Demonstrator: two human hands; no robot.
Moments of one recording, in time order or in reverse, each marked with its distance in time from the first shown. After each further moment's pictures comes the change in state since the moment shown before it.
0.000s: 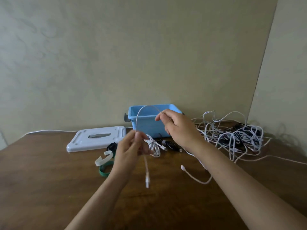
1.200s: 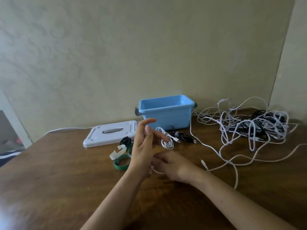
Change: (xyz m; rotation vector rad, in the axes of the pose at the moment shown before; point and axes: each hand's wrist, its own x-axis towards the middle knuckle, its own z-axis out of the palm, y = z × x) left_hand -0.004 -0.004 0.015 -0.073 0.043 0.093; right_hand -0.062 0.012 0.080 0.312 -0.505 0.182
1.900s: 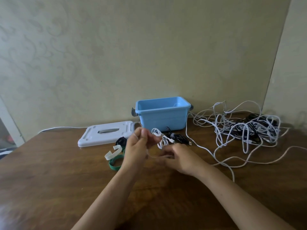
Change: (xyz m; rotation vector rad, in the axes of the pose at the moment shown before) left_hand 0.006 -0.006 -0.010 -0.125 0.002 -0.304; right_hand 0.003 0.022 -0.033 -0.234 0.138 0.011
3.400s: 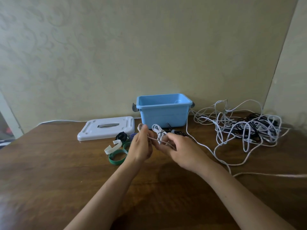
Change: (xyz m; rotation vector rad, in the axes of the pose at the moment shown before) left_hand -0.004 0.003 0.001 0.263 -0.010 -0.133; right_hand -0.011 -0.019 -0.010 -0.124 0.106 -0.016
